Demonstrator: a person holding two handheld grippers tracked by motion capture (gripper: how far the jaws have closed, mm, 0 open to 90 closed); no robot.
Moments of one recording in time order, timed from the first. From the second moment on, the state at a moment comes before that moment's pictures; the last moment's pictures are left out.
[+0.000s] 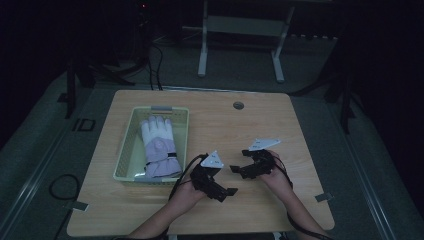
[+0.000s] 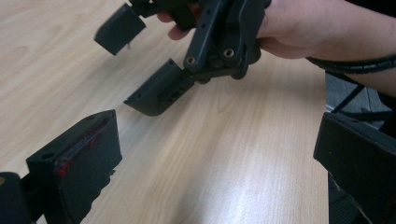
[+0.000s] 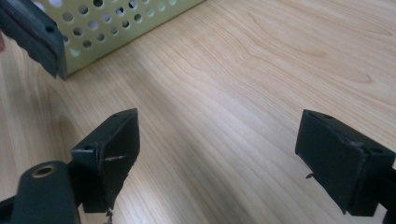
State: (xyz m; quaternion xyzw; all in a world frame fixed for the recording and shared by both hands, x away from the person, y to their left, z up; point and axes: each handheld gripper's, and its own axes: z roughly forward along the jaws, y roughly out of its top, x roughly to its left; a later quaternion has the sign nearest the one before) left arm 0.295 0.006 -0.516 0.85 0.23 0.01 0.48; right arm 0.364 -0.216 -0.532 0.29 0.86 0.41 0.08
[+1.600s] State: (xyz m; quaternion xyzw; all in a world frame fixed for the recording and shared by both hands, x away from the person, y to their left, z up) left arm 0.269 -0.032 -0.566 0.87 0.17 0.01 0.46; right arm 0.320 -0.284 -0.562 0.31 0.85 0.40 0.13
